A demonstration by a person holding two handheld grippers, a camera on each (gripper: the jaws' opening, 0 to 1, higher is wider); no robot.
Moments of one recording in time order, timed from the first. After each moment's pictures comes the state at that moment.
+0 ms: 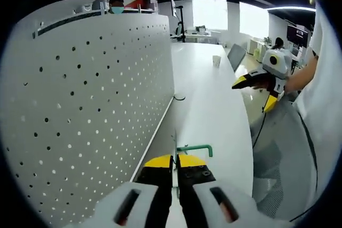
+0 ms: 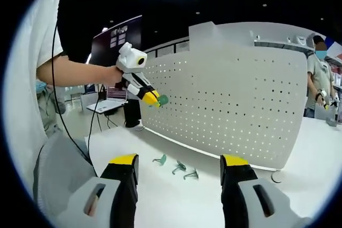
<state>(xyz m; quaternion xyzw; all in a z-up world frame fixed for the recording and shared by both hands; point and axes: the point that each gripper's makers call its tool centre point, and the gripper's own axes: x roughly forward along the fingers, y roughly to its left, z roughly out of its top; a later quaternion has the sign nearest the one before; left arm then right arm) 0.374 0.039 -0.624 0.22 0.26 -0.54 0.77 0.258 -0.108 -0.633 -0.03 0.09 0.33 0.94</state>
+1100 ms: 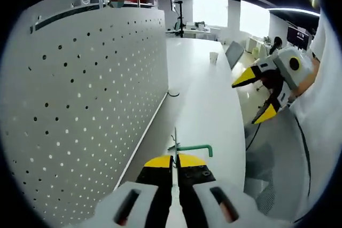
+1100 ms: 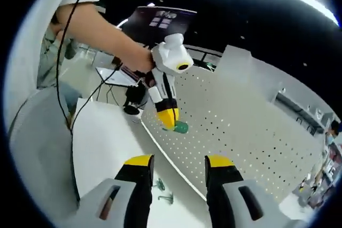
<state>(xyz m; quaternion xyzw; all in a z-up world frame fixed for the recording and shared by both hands) 0.358 0.028 -0.628 0.21 0.29 -0.55 0.76 0.274 -0.034 -0.600 -0.32 -0.01 0.35 0.88</state>
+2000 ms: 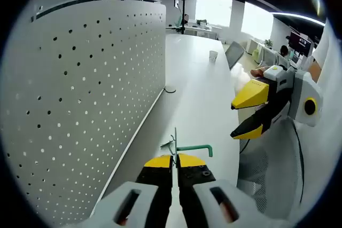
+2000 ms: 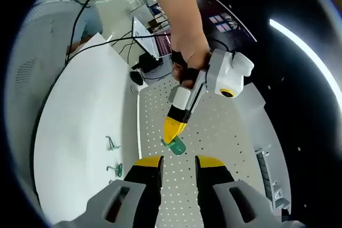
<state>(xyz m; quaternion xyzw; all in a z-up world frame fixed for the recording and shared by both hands) 0.349 0.024 -0.633 0.20 0.32 -0.54 0.75 0.289 0.002 -0.595 -0.58 -0.09 0.30 0.76</state>
